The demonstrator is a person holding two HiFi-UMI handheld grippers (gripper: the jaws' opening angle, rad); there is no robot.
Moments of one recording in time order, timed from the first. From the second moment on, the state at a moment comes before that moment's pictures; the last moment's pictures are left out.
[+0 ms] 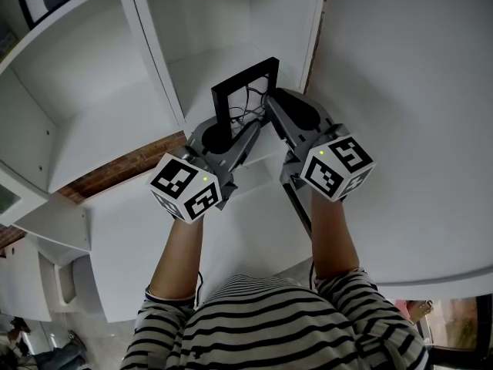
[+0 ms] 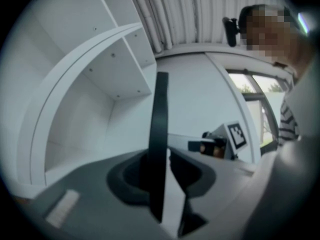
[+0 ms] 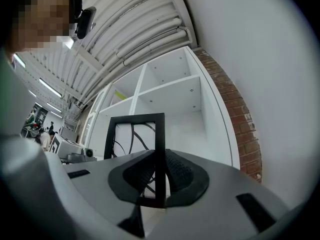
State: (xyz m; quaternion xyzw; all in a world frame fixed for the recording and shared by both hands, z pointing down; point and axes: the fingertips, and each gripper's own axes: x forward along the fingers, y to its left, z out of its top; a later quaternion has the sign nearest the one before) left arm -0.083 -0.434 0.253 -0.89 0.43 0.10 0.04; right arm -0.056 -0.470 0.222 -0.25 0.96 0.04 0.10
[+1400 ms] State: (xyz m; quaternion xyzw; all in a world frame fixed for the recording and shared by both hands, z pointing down) left arm -0.089 -0.437 0.289 -0.88 0.46 0.08 0.02; right arm -0.055 -0.482 0.188 -0.26 0.96 0.06 0.13
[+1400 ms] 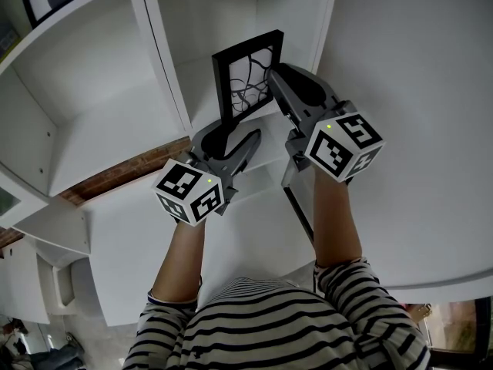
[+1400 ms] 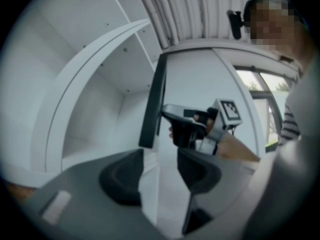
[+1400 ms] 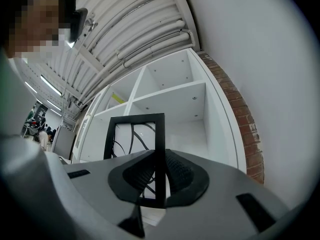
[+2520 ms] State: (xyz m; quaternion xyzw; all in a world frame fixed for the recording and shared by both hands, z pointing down) left arm -0.093 -0.456 0.319 -0.90 0.42 0.06 -0.01; right arm -0.089 -0.565 0.219 -0.38 0.92 0.04 0.09
